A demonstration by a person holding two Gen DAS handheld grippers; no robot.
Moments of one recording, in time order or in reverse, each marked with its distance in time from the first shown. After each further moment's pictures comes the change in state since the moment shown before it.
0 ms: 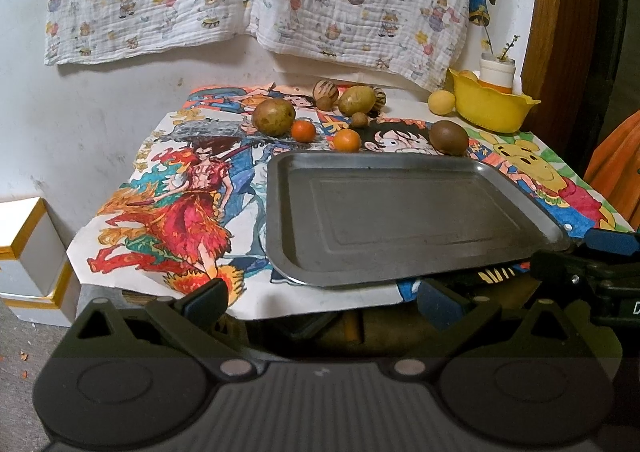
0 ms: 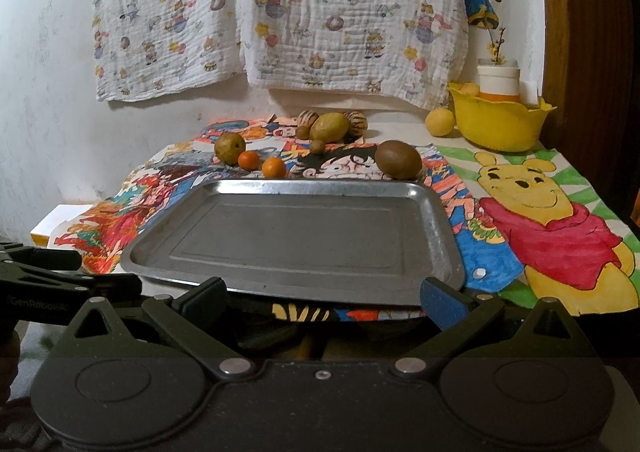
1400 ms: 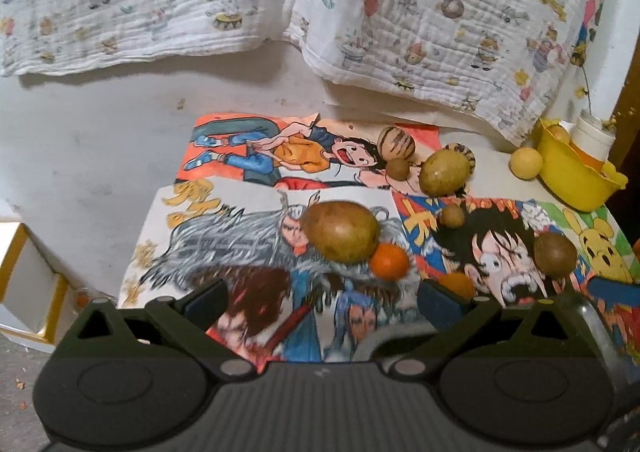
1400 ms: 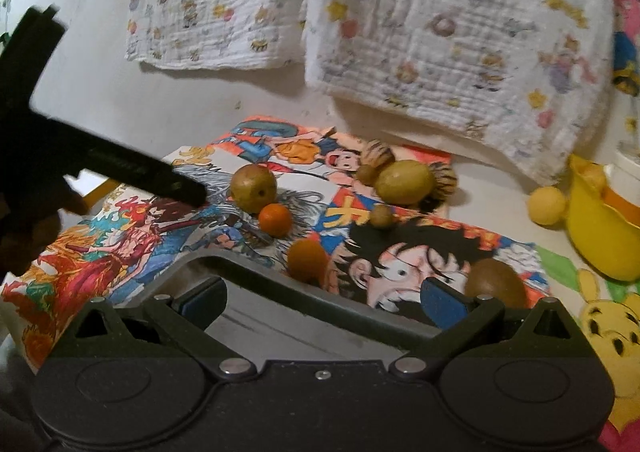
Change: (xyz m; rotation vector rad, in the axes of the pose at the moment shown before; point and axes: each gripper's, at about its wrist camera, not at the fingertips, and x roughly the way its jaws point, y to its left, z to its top) left arm 0.164 0.090 0.173 -0.084 0.101 -0.011; right arm 0.170 0.021 0.128 -0.248 0.087 0.149
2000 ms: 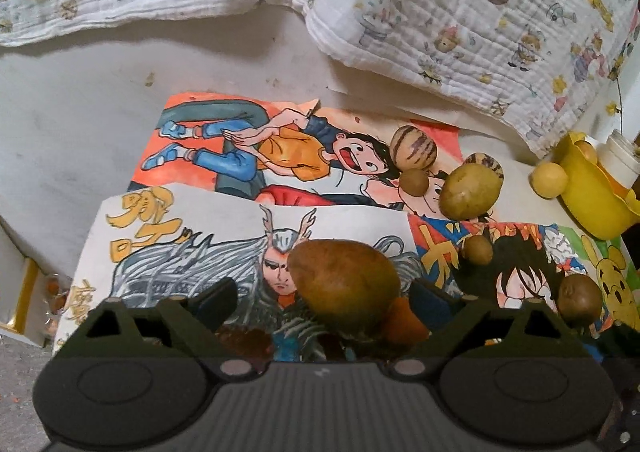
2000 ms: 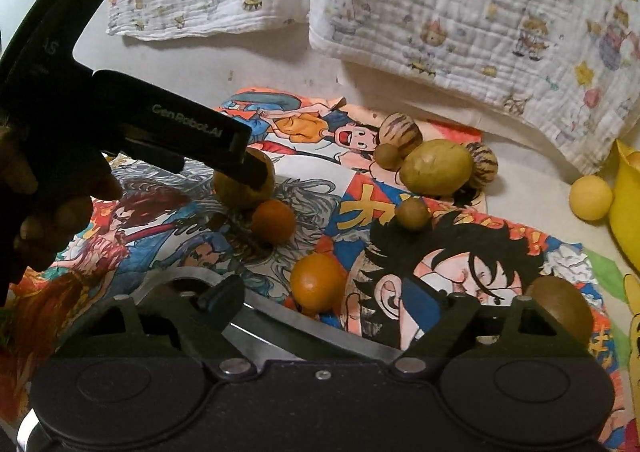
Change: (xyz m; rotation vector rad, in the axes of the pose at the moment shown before) left arm 0.076 0.009 0.032 -0.067 0.082 -0.054; right arm 0.077 0.006 0.017 0.022 0.091 0.006
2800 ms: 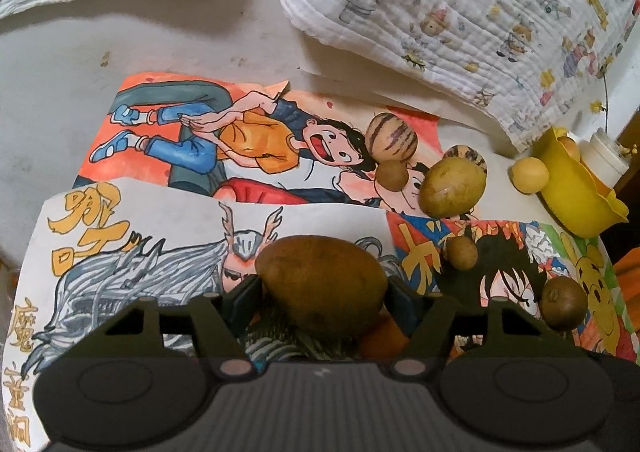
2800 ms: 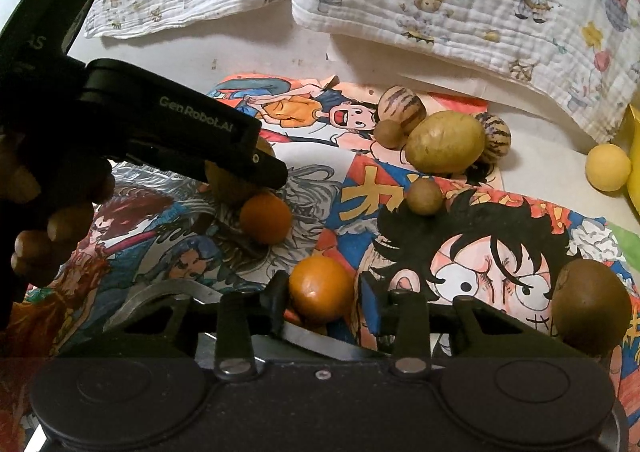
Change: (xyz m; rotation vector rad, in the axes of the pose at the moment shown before) left arm 0.028 0.000 0.009 -0.005 0.047 -0.111; right arm 0.029 -0.003 0.003 0.074 0.042 0.005
